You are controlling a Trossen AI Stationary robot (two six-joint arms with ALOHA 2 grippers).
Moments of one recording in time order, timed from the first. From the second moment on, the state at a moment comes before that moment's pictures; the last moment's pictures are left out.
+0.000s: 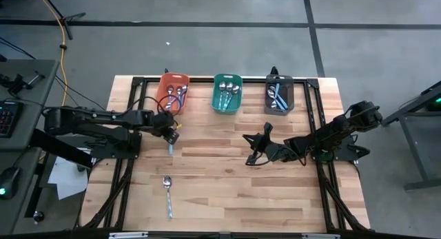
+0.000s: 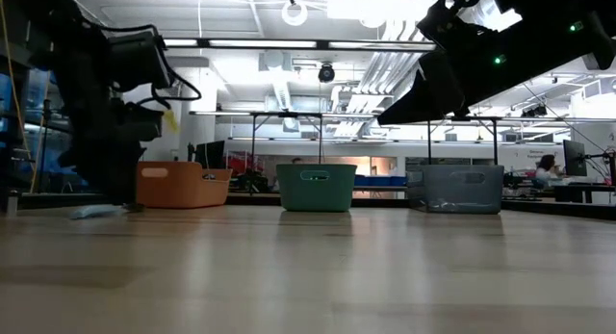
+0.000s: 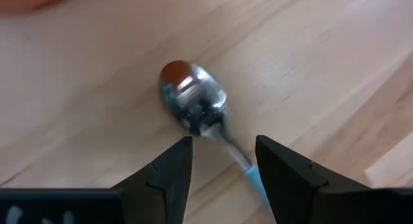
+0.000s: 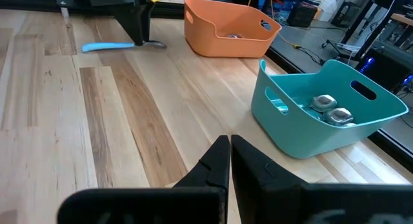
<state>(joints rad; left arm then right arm) 0.26 1.09 0.39 -0.51 -0.11 -0.69 0.32 1.50 0.53 0.51 0.80 0.13</state>
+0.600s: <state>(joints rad) 0.28 1.10 0.36 -0.47 -0.05 -0.46 0.32 1.50 0.53 0.52 0.80 0.13</state>
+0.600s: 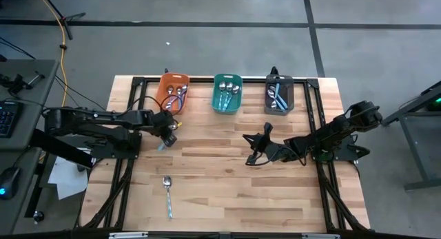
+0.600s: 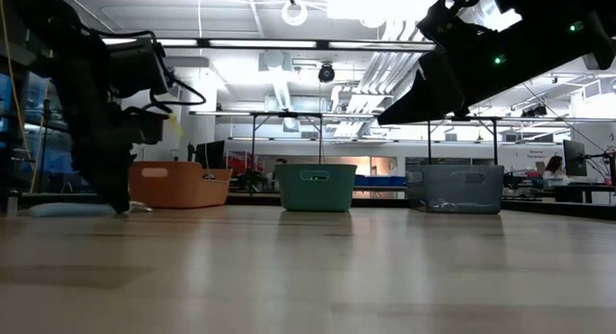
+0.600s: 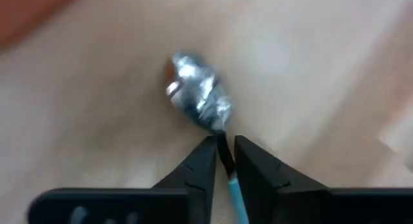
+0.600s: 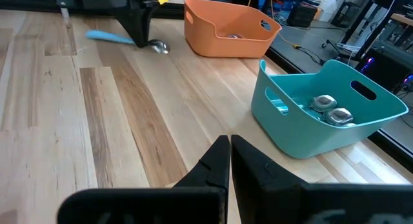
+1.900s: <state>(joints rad) -0.11 1.12 0.17 0.86 -0.19 -0.26 0.25 1.81 0.51 1.12 0.44 0.07</state>
